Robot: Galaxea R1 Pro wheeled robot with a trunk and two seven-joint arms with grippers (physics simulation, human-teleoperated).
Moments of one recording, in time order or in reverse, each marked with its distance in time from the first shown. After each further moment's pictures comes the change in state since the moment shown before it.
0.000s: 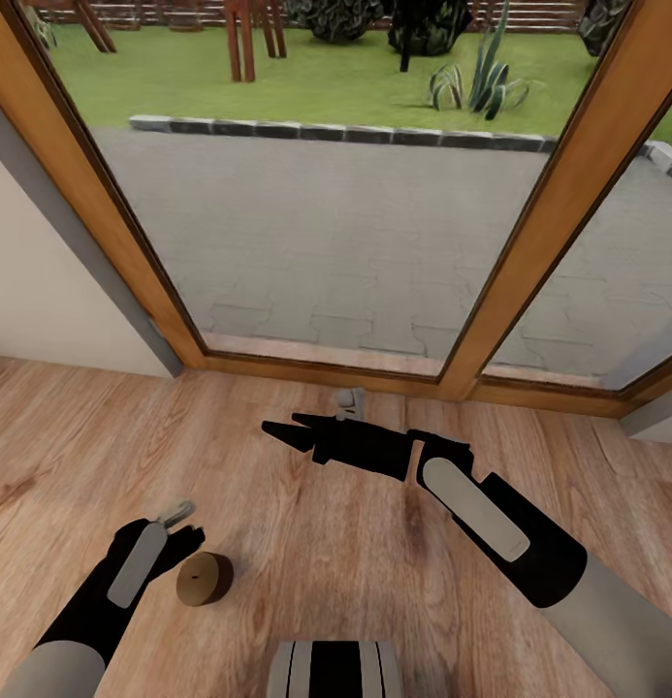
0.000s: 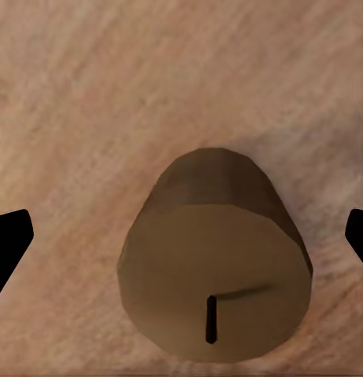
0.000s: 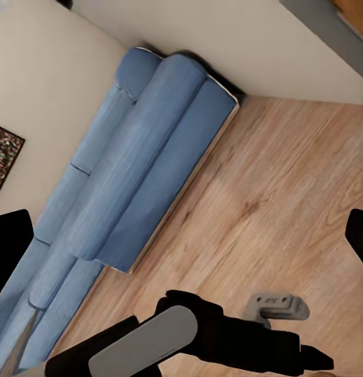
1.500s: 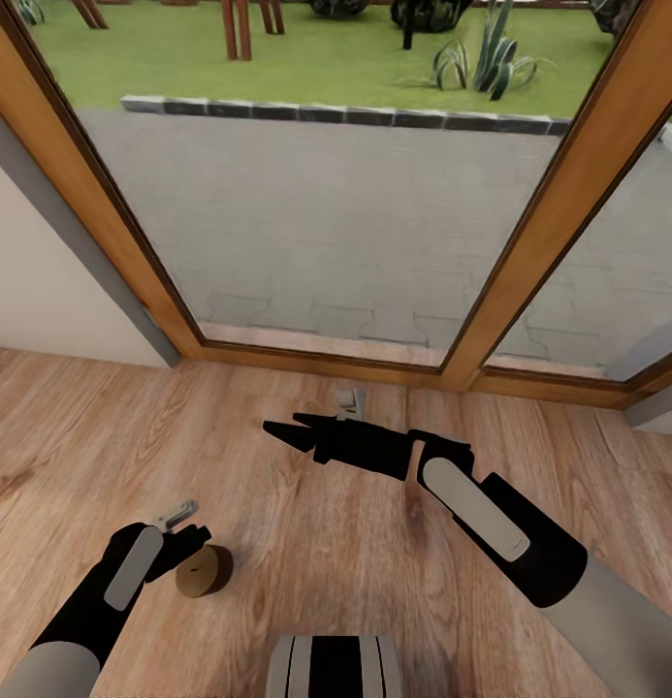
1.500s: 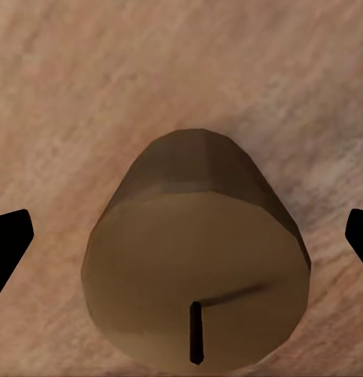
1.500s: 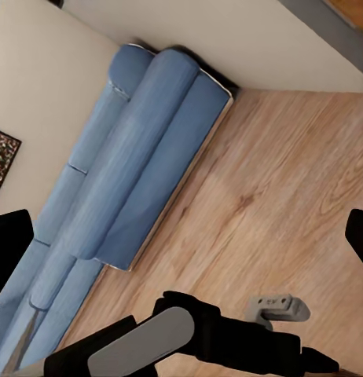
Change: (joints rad) left arm -0.001 0.015 0.001 0.030 -0.019 -0.001 -0.139; right arm 0.000 -0.001 -0.001 0.003 0.007 -0.003 0.003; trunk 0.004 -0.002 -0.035
